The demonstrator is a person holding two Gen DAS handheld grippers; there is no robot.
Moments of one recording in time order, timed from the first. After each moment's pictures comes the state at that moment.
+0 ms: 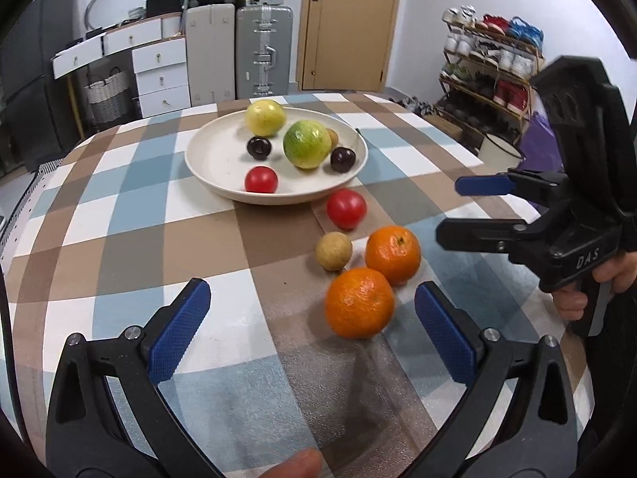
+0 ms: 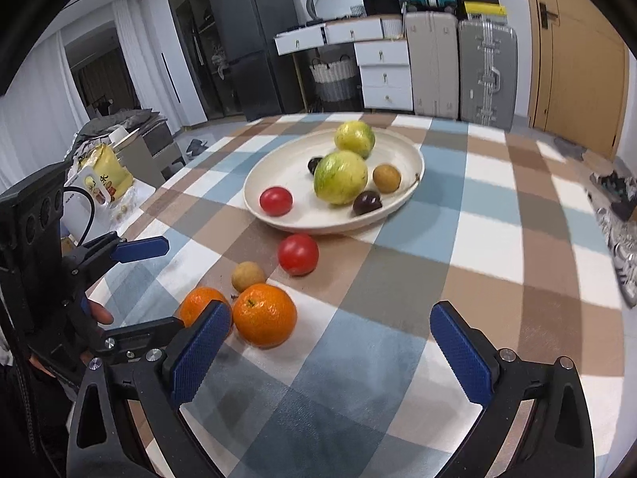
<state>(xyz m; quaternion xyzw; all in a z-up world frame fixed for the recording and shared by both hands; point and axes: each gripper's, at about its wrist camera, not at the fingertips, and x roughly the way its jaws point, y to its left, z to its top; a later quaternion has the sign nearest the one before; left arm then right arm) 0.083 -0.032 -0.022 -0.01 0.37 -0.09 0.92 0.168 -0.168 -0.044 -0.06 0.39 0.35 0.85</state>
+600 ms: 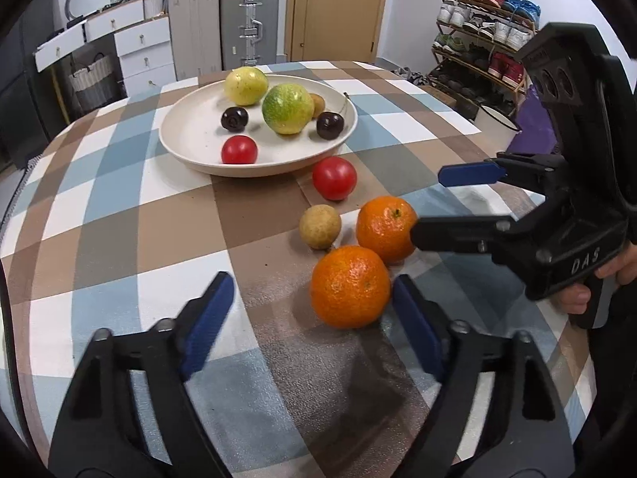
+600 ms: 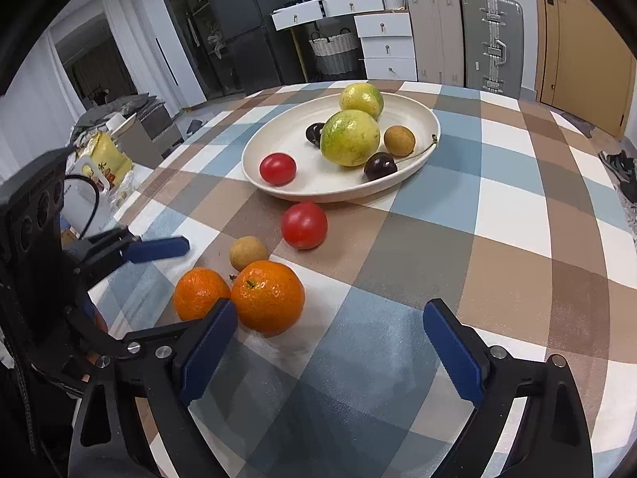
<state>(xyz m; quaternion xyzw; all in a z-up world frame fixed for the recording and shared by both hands) 0.099 -0.041 -0.039 0.00 0.42 -0.12 0.90 0.173 -0.156 -0.061 -0.07 0.43 0.35 0.83</state>
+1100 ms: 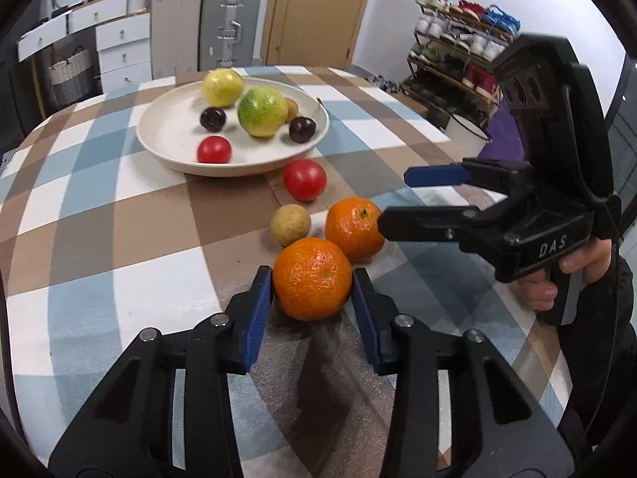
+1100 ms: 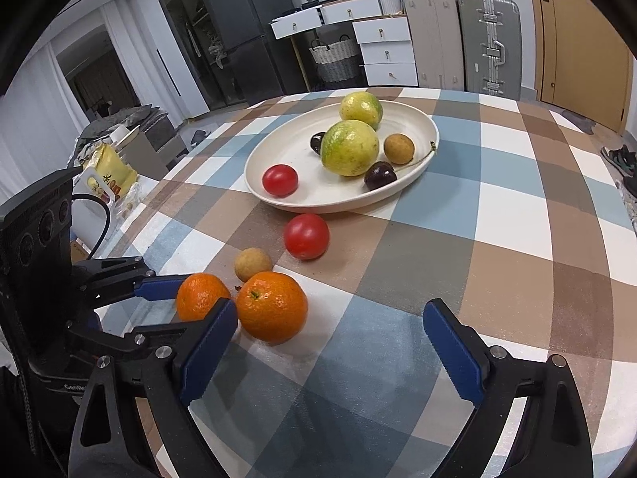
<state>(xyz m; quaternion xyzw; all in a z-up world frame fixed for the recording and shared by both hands) 0.089 -0.037 -0.034 -0.04 0.41 -0.16 0.90 0.173 -0.158 -0.057 -0.05 0.42 0.35 0.83</state>
